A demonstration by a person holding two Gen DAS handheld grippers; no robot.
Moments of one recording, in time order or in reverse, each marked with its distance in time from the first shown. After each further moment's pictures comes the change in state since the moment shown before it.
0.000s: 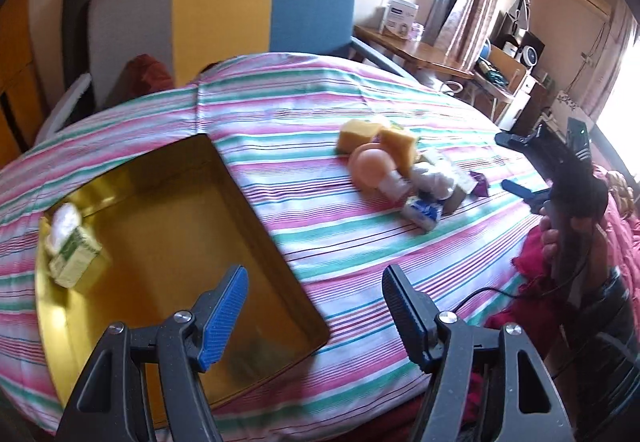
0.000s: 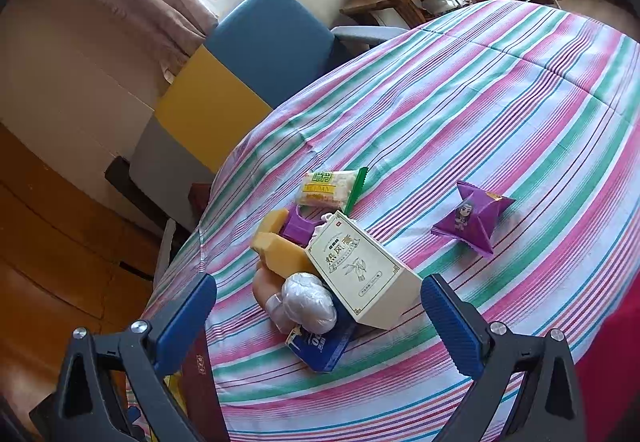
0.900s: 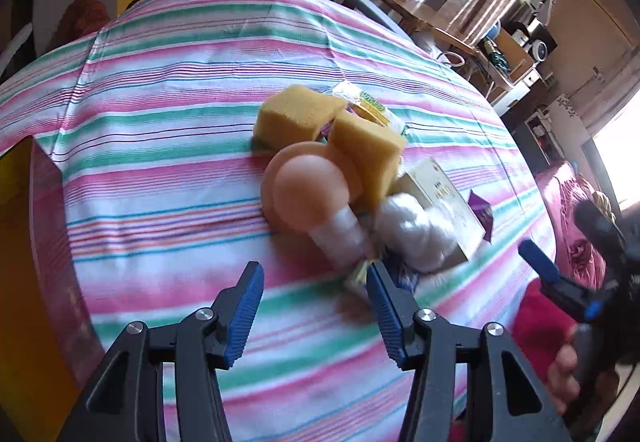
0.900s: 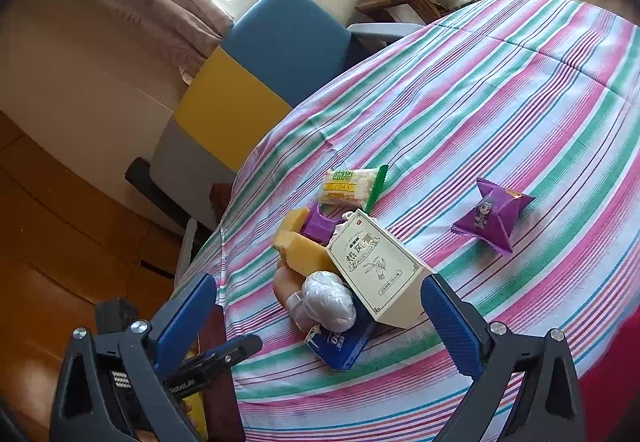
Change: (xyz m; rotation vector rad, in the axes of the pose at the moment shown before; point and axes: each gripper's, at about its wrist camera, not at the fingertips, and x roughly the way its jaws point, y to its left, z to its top) left arm 0.166 -0.060 0.080 -0.113 0.207 -0.104; right arm 0.000 -0.002 0.001 0.008 0.009 0.090
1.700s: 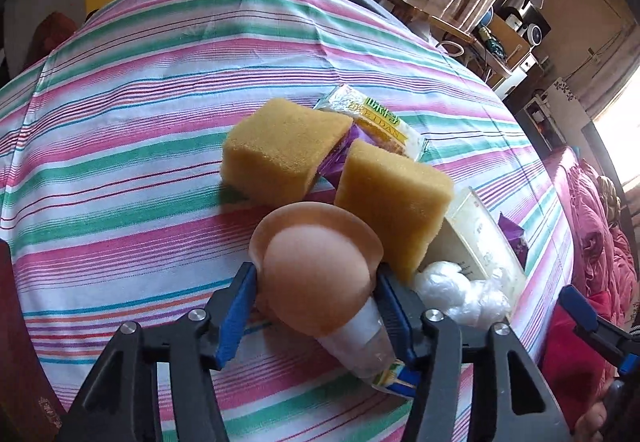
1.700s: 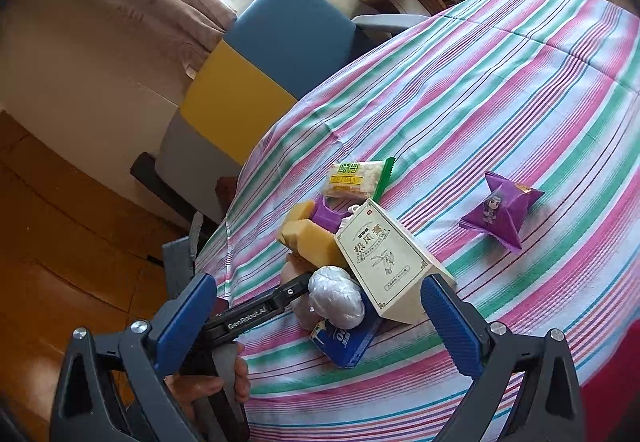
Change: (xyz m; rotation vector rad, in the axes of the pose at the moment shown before) left arm 0.047 -0.001 0.035 0.083 -0.003 -0.004; right arm 0.004 -0.001 0.000 0.007 0.026 0.018
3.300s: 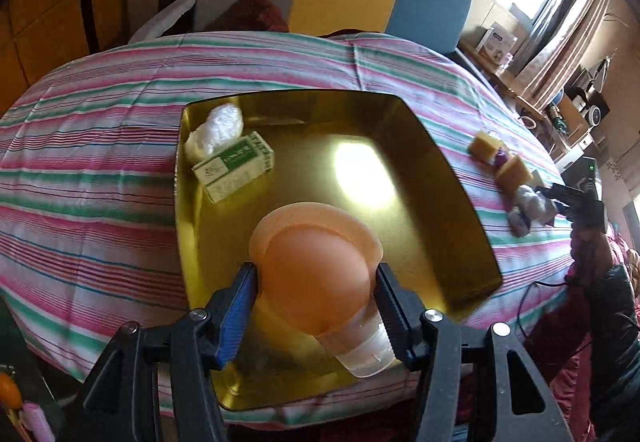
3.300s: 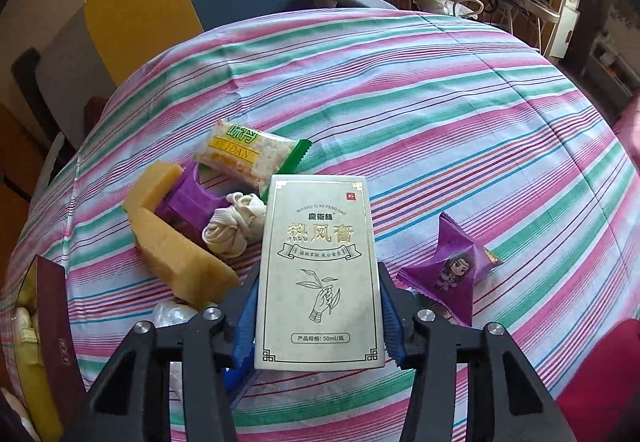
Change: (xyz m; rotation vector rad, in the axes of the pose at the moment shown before) left arm -0.246 0.225 -0.203 -0.272 -0.142 0.224; right arm 0.095 0.009 0.020 -0.269 0.155 -0.579
